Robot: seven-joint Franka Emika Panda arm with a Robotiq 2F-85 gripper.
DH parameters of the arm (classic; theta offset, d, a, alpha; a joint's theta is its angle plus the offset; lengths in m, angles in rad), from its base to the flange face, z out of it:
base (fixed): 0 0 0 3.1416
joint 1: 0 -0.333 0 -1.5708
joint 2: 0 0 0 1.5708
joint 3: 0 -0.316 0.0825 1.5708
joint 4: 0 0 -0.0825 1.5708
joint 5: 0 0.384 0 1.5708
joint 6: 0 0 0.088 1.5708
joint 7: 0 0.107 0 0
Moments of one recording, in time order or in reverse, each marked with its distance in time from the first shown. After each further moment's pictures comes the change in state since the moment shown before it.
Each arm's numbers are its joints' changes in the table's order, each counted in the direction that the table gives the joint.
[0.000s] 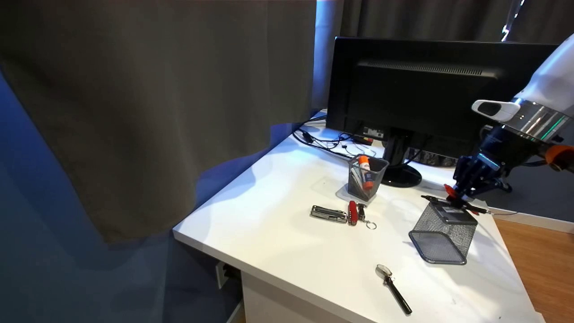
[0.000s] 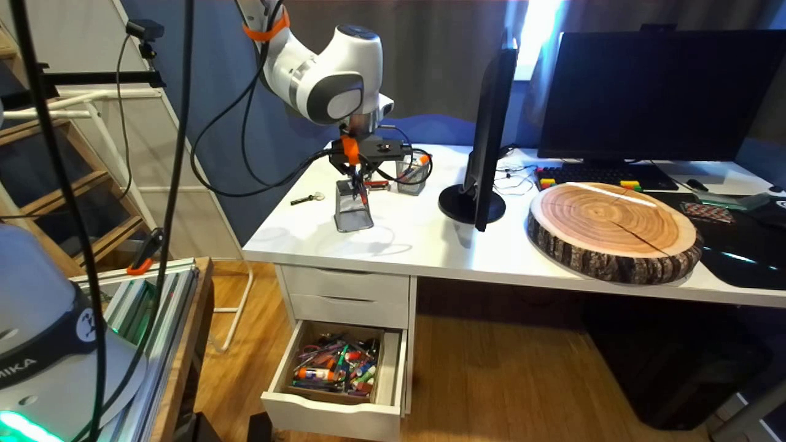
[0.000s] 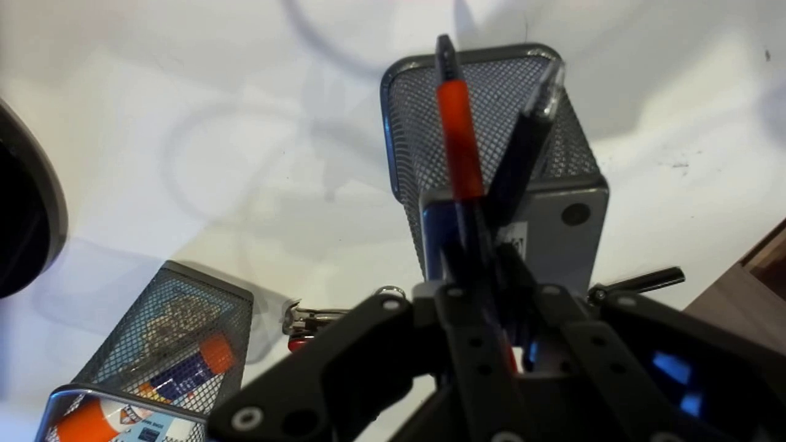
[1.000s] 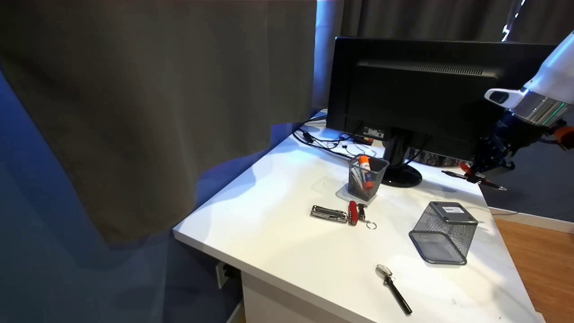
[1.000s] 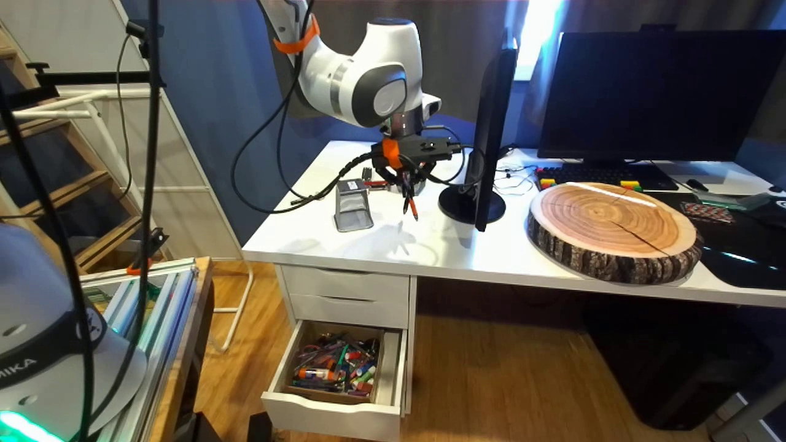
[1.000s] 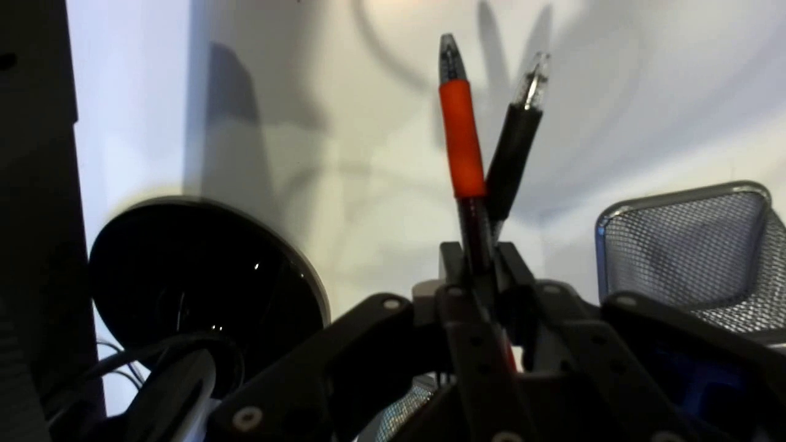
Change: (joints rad) arm -0.098 0.030 0.288 -0.065 -0.206 -0.010 0.209
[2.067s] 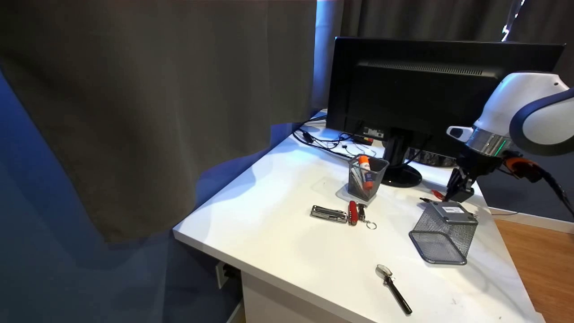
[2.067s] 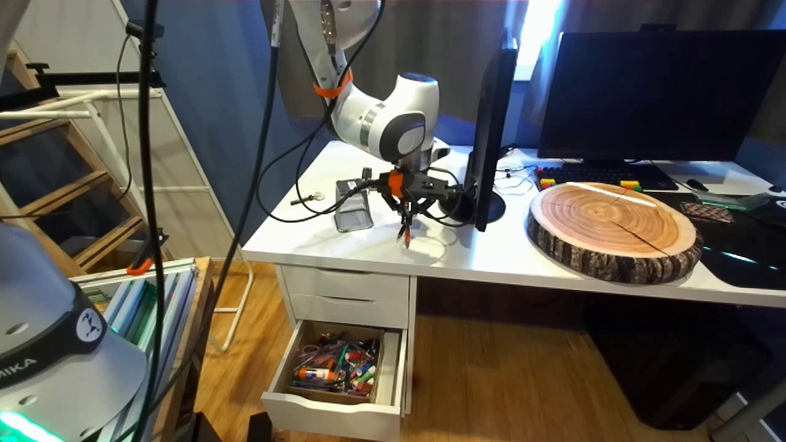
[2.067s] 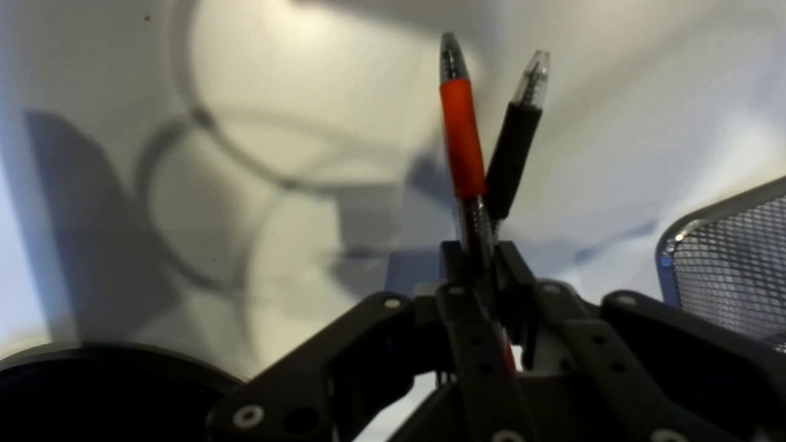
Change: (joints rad) arm -0.035 -0.296 0.010 -0.269 -0.017 -0.133 0.171
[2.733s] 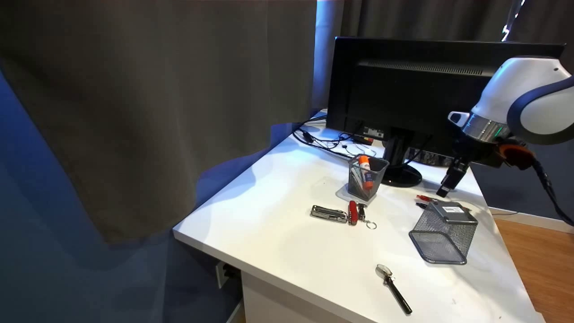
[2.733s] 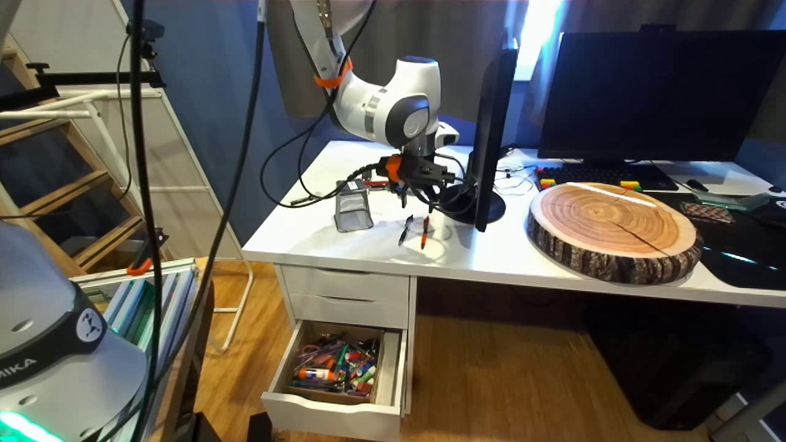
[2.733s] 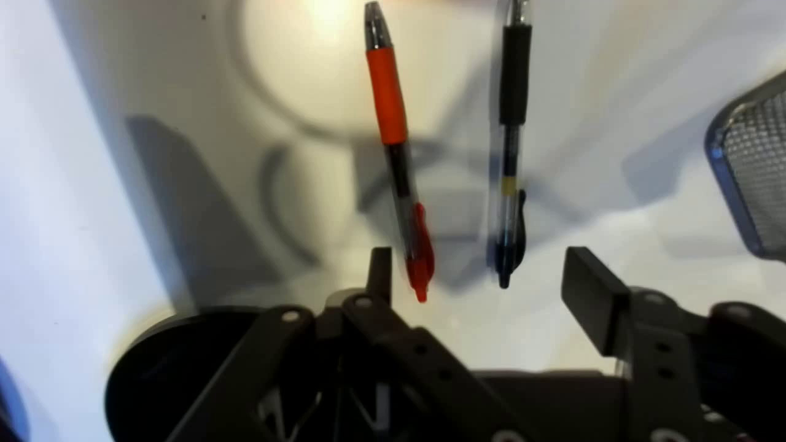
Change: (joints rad) arm -0.070 0.042 0.066 -0.033 -0.021 -0.001 0.261
